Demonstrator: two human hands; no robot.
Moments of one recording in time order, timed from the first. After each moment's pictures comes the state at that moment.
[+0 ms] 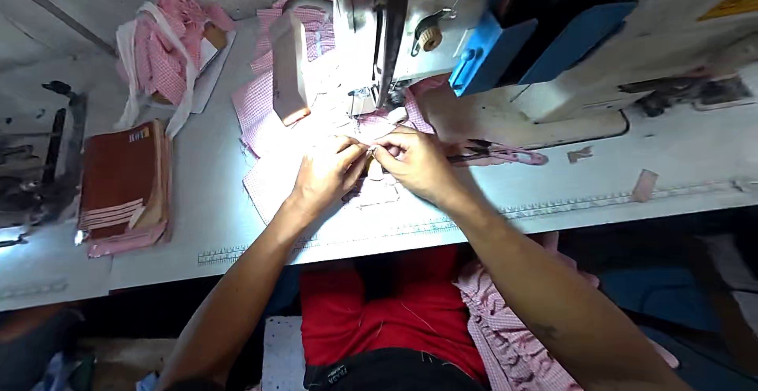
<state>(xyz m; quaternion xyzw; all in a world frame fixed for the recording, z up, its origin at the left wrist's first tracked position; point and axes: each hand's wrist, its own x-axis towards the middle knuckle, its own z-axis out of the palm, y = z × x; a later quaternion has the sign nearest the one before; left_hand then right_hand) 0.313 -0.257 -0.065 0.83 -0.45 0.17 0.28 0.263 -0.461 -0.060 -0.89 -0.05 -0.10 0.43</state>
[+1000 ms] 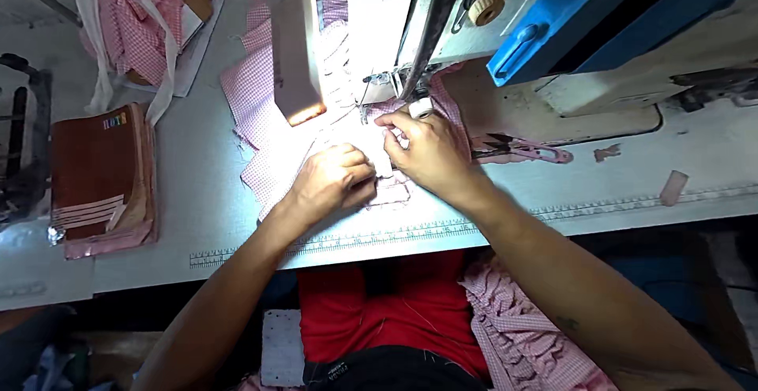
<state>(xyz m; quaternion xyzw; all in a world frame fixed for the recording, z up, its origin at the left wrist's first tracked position) 0.308 -0.240 -0.063 0.77 -0.55 0.10 0.30 0.281 -0.459 -0.067 -0.95 -0.09 -0.13 0.27</state>
